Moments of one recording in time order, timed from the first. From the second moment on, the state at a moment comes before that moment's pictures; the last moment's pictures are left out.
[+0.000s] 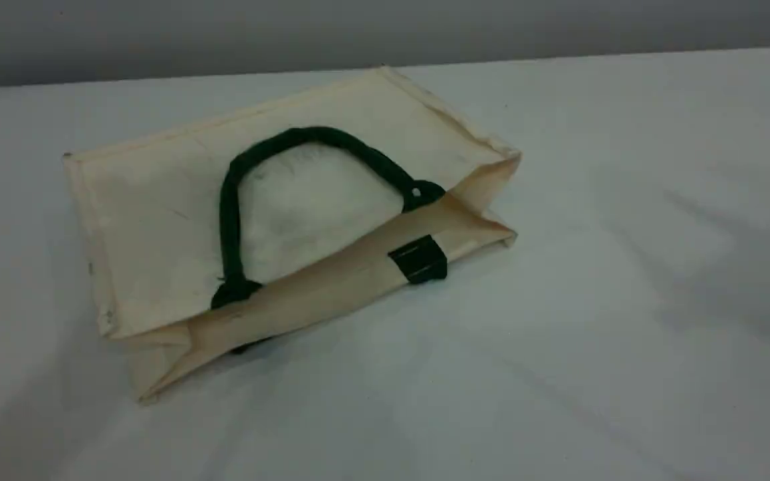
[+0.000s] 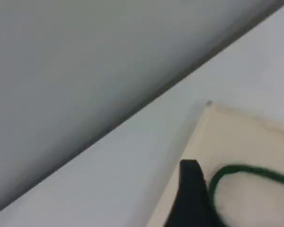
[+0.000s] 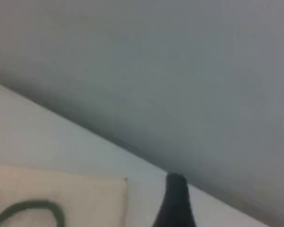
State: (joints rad) left arm -0.41 1.58 -2.03 0.04 1.22 0.27; right arm 0.21 1.23 -1.09 0.95 0.50 -1.09
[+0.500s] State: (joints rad) left arm -0.41 1.54 -1.60 -0.03 0.92 0.26; right arm 0.21 1.22 -1.01 0.77 0.48 -0.84
